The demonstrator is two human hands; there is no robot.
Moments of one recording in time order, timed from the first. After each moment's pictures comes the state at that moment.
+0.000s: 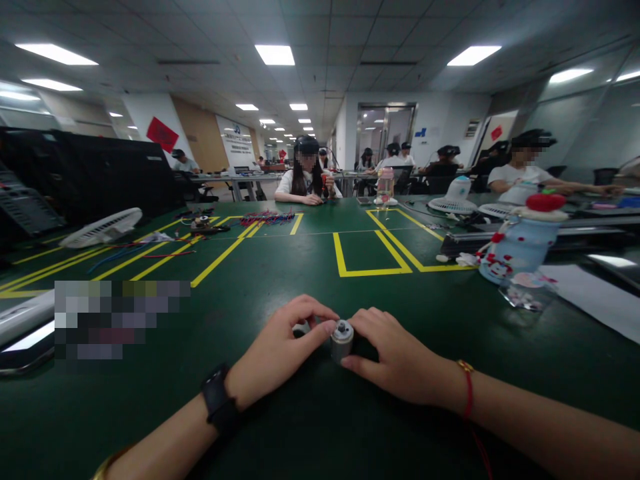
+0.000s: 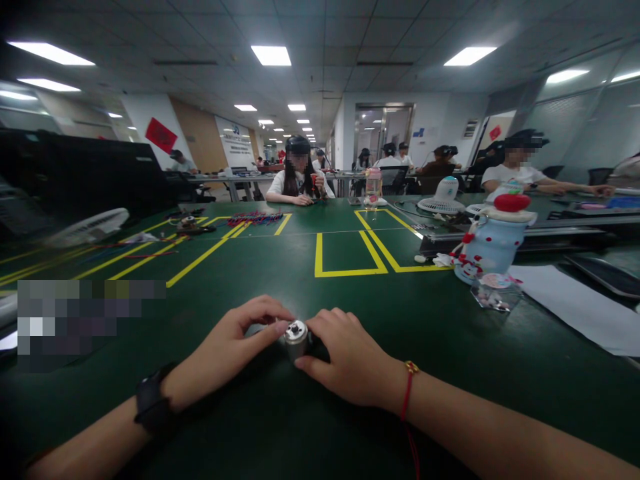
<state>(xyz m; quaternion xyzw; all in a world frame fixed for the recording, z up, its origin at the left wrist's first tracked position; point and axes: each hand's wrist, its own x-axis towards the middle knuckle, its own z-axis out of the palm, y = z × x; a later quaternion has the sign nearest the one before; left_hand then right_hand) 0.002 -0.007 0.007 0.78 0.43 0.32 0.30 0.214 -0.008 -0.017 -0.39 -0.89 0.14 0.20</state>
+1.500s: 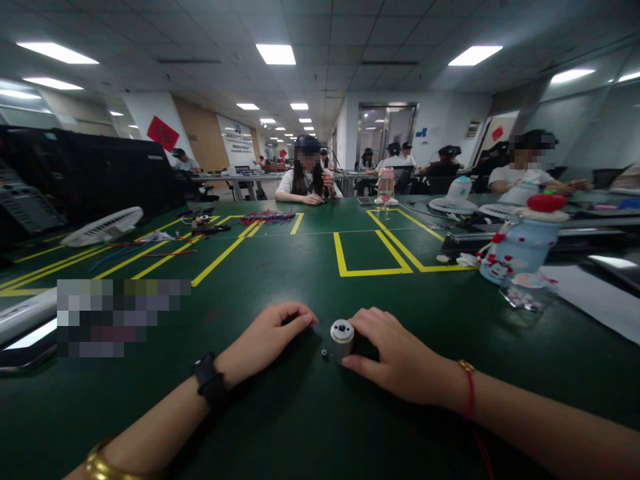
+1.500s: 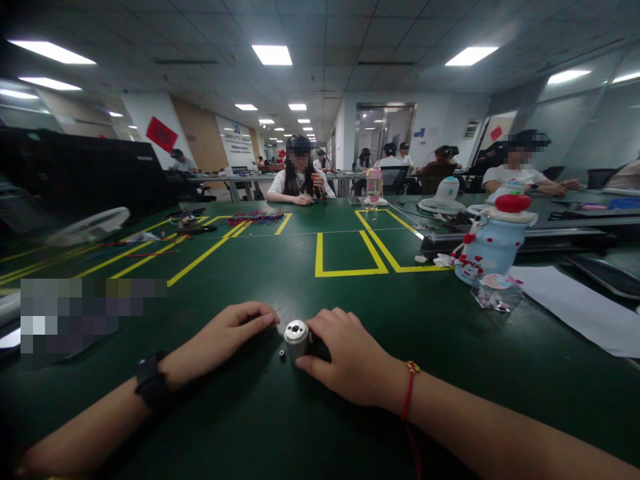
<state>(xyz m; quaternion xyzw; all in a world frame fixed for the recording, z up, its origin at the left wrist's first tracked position) -0.024 0.014 -0.008 0.75 0.49 0.26 0.37 0.214 -0.009 -0.016 -0.39 -0.89 0.15 0.20</state>
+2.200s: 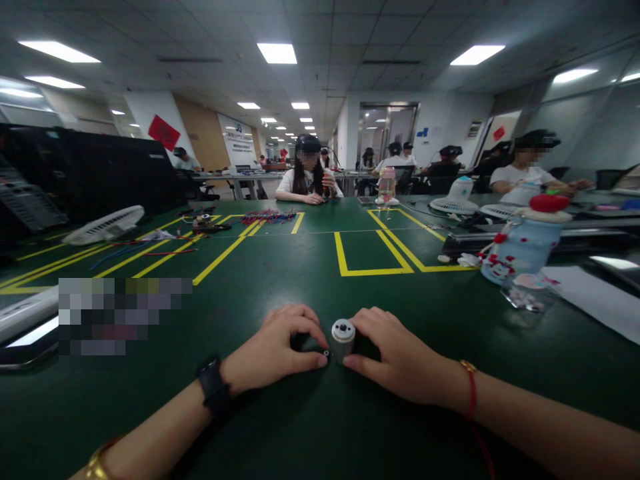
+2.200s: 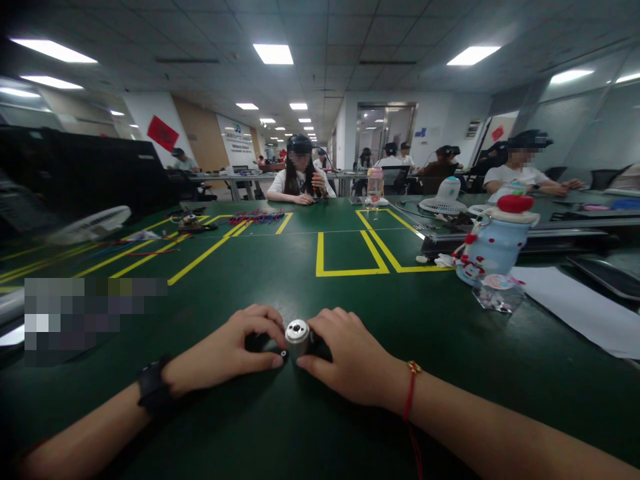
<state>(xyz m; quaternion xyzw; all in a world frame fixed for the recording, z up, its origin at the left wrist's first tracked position) -0.021 0.006 -0.008 0.86 0.42 0.17 0.24 0.214 -0.006 -0.018 -0.38 -0.89 0.14 0.20</state>
